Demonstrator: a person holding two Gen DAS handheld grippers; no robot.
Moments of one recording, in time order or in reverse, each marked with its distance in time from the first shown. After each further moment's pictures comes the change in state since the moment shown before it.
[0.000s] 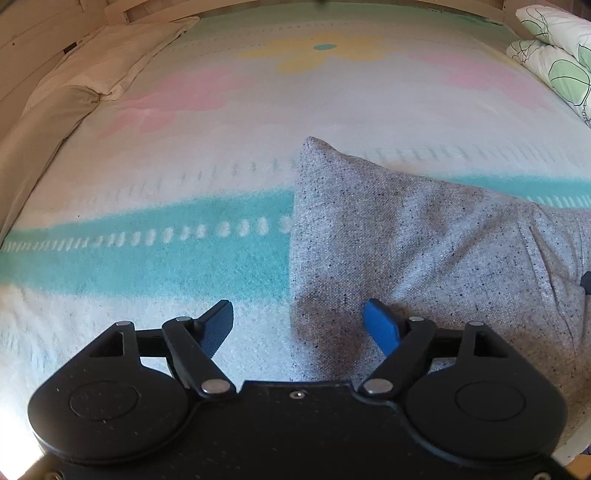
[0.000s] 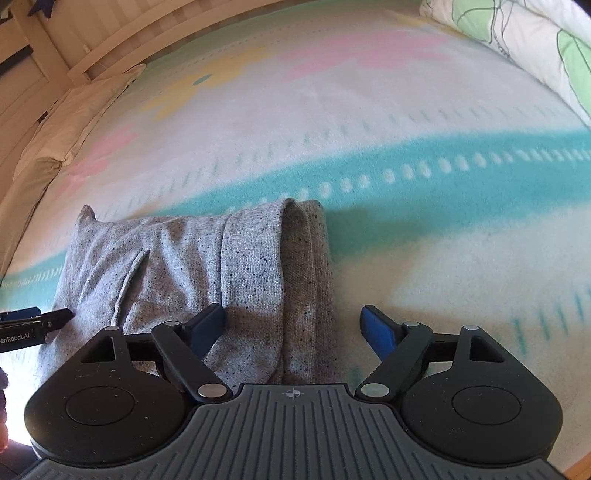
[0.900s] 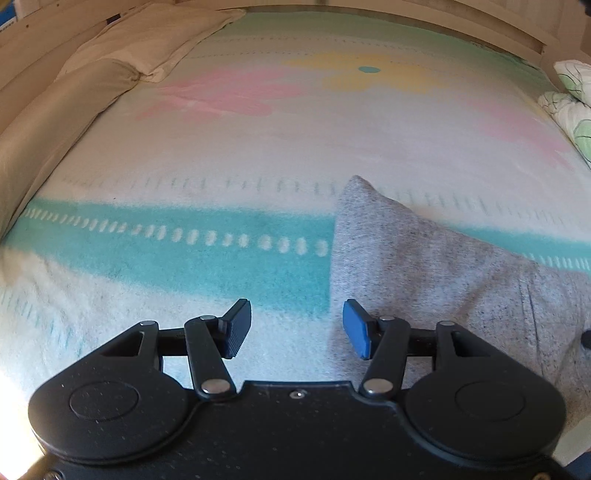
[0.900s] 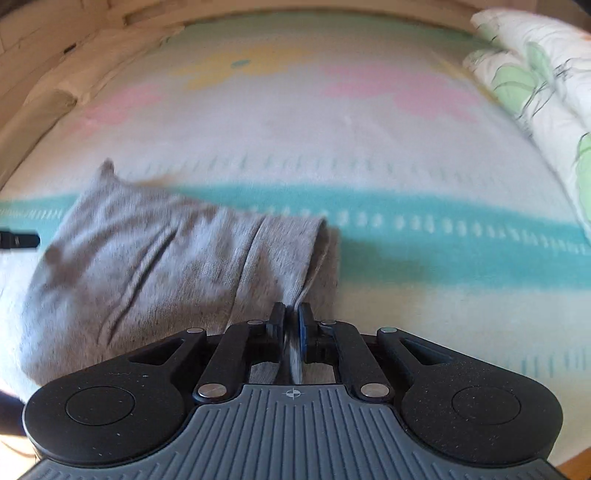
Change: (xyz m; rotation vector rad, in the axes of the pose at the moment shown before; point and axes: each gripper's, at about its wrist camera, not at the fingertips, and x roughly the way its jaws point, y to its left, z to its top) left arm -0.029 0.022 0.013 -0.141 -0.011 -0.001; right arm -0.030 0.039 0.006 -0.257 -0.034 -0.127
